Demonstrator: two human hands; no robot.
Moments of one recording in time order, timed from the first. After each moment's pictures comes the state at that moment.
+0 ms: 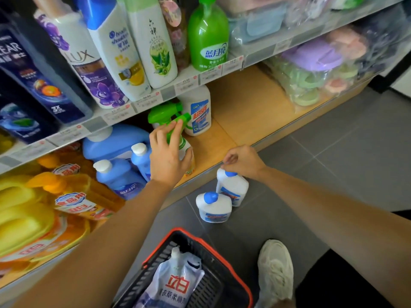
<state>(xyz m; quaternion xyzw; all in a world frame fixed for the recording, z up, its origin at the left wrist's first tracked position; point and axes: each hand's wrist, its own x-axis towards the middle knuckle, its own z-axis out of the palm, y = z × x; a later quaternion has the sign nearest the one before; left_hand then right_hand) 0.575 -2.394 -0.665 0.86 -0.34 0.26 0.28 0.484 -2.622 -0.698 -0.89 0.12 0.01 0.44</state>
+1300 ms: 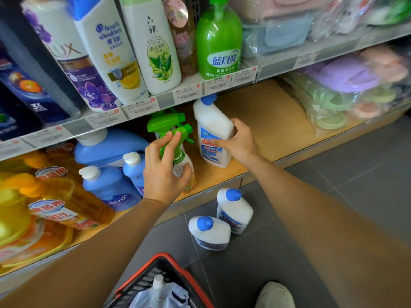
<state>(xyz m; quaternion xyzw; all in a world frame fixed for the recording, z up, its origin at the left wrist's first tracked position) 0.567 -2.406 -0.673 0.87 -0.27 0.24 0.34 0.598 -2.646 -0.698 -0.83 0.14 -0.15 0.52</state>
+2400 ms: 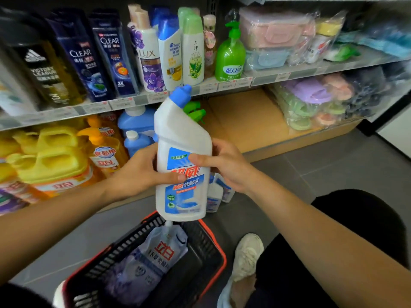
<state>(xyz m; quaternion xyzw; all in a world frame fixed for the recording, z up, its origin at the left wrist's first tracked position) 0.435 -2.274 -0.535 0.69 -0.29 -0.25 0.61 0.386 -2.495 -0.533 -0.66 0.03 0.09 0.75</state>
